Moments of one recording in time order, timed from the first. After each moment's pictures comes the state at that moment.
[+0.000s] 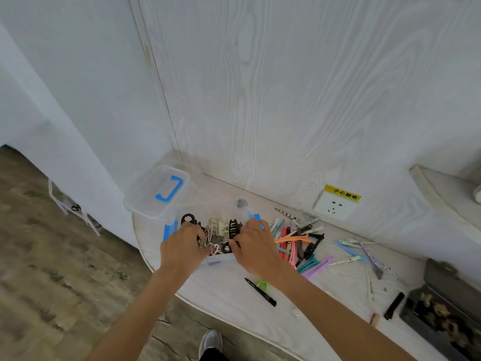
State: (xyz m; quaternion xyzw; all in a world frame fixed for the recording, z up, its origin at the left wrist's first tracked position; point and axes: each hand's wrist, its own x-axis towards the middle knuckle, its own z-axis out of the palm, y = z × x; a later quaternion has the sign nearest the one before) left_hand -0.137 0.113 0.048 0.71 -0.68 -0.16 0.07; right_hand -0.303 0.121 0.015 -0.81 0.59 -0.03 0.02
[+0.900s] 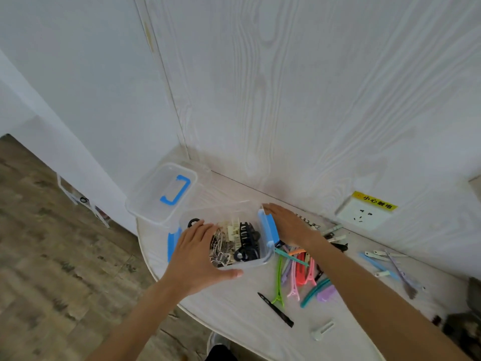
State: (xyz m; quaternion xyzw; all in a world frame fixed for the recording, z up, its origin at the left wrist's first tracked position) left_hand -0.124 0.094 0.018 0.60 -0.77 -0.20 0.05; right_hand -0.371 0.024 -0.030 -0.81 0.55 0.06 0.18
